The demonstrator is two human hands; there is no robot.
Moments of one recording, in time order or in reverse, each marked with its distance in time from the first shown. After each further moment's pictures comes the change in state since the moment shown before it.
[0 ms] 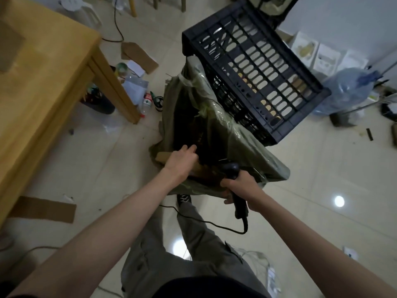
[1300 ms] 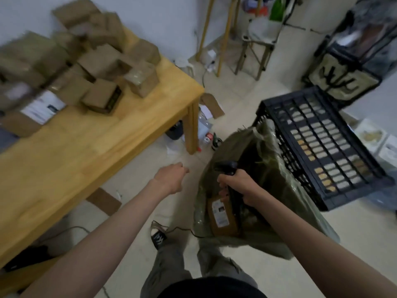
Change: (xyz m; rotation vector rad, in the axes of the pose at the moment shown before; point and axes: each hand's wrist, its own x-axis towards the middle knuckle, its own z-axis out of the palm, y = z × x) left_hand -0.183 -0.135 -0.069 -0.172 -0.066 -0.452; right_hand -0.055 -0.147 0.115 -0.125 -0.298 -0.244
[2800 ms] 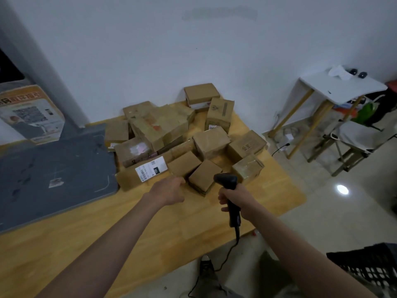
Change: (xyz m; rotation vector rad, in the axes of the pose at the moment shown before) left_hand -0.024 -0.397 -0.121 -0.405 0.268 -0.399; right_hand 0.128 -0.318 0.301 -0.234 -0.179 -0.249
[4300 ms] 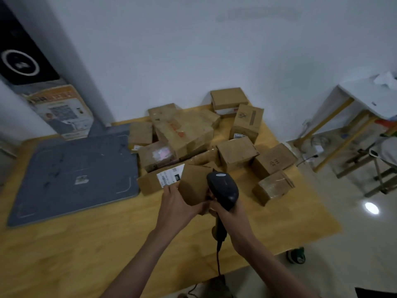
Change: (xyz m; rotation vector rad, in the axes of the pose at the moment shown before) left_hand -0.041 -0.011 -0.001 -0.637 0.445 -0.387; right_hand -0.050 -0.040 0.087 0.138 -0.126 -0.401
